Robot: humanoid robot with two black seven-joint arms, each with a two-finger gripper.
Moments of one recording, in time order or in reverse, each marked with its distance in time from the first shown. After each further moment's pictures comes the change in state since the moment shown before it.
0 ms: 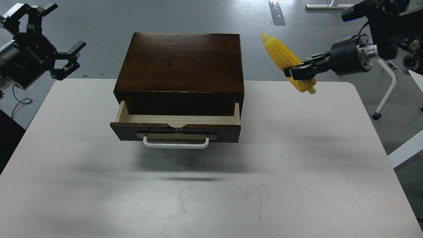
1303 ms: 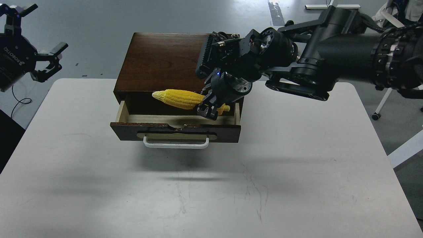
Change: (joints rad) left arm 0.022 0.087 0.002 -0.023 -0.006 0.000 0.000; right arm 0.061 0.602 -0.312 -0.175 0.006 -0.265 0.000
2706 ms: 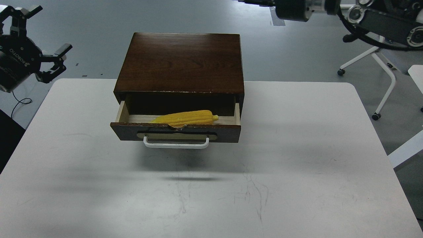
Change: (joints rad) left arm 0.004 -0.036 0.000 0.015 -0.001 0.000 0.000; right arm -0.219 -0.585 0.484 0.019 0.870 -0.022 0.000
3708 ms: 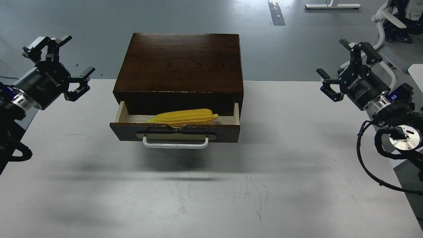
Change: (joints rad) left arm 0.075 -0.204 0.000 0.173 -0.003 0.000 0.000; right arm -0.812 -0.054 0.508 -0.114 0.571 0.287 0.000
